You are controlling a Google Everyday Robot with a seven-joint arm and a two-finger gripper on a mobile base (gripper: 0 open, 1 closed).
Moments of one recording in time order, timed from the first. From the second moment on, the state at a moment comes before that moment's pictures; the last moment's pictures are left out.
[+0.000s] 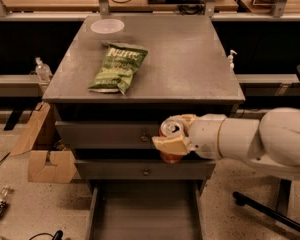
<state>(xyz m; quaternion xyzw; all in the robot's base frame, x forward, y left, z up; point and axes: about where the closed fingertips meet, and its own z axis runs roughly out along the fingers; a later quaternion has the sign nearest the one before) 0.489 -0.054 0.806 -0.41 0.74 0.23 0.48</state>
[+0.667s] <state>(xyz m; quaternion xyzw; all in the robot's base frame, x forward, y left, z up) 0.545 -0.087 0.969 -0.37 0.75 0.18 0.52</state>
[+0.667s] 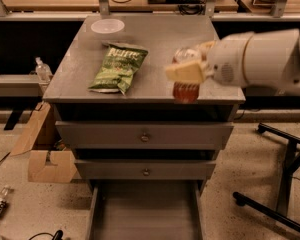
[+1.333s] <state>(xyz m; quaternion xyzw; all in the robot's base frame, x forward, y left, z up) 0.637 -0.100 1.031 -0.35 0.75 0.18 0.53</state>
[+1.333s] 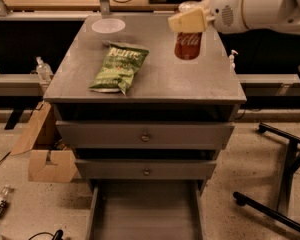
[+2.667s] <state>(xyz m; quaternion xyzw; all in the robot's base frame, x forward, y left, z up) 0.733 -0.151 0.905 -0.30 0.77 0.24 0.51</state>
